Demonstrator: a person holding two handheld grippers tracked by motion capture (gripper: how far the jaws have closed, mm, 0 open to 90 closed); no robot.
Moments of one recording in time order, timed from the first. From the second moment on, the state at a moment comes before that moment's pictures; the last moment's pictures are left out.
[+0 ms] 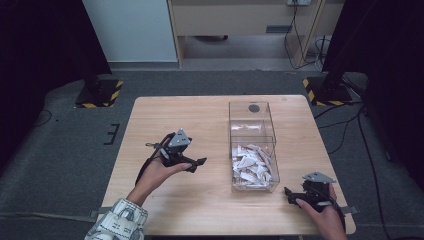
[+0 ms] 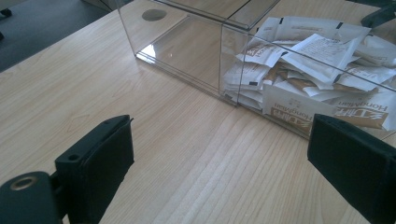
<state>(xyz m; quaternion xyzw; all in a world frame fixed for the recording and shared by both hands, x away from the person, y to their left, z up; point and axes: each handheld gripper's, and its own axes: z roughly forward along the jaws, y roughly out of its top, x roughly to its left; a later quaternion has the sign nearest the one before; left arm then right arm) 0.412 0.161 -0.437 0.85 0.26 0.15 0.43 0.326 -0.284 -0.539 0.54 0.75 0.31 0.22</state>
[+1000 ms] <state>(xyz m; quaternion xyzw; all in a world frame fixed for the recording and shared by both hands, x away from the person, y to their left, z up) 0.413 0.101 -0.413 0.86 0.21 0.14 0.45 0.326 -0.284 -0.539 0.54 0.75 0.31 0.22</state>
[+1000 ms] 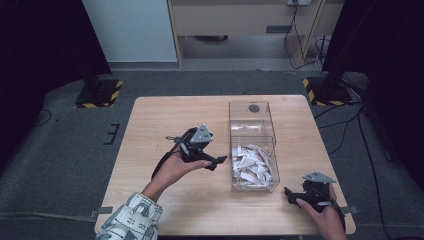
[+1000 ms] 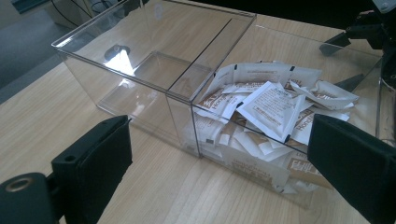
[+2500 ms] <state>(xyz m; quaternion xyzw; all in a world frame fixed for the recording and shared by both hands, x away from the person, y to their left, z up) 0.397 0.012 -0.424 0.89 0.14 0.11 0.41 0.327 -0.284 -0.539 0.54 0.75 0.31 0.22</state>
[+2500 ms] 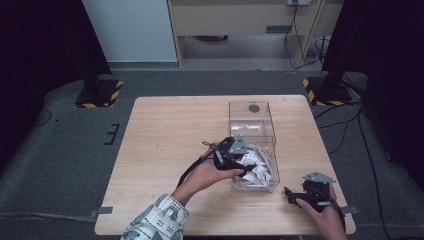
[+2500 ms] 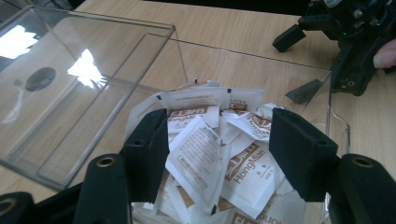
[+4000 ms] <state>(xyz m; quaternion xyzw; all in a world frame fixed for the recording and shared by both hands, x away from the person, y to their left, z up) 0.406 -0.001 -0.446 0.92 0.16 0.09 0.36 0.328 -0.284 -0.539 0.53 0.76 0.31 0.22</state>
